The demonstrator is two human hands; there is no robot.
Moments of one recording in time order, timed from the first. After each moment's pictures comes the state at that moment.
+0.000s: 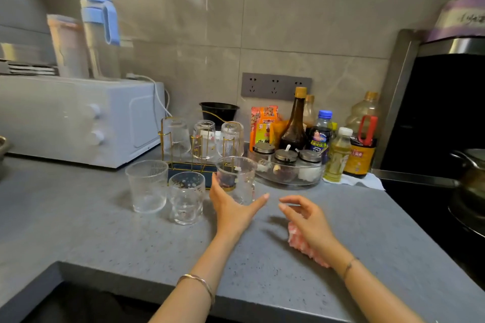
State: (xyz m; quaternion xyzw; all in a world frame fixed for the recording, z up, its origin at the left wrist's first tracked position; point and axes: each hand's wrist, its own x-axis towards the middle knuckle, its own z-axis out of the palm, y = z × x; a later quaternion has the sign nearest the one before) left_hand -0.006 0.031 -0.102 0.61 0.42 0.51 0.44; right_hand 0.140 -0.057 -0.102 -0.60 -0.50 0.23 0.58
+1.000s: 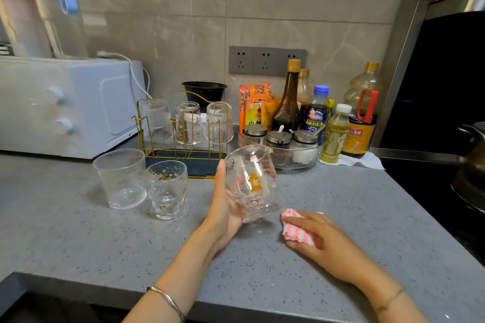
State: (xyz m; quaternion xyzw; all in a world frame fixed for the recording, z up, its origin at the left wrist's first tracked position) left_hand -0.004 0.029 -0.093 0.42 0.20 0.37 0.80; right_hand 0.162 -0.110 -0.110 -0.73 -0.64 0.09 0.22
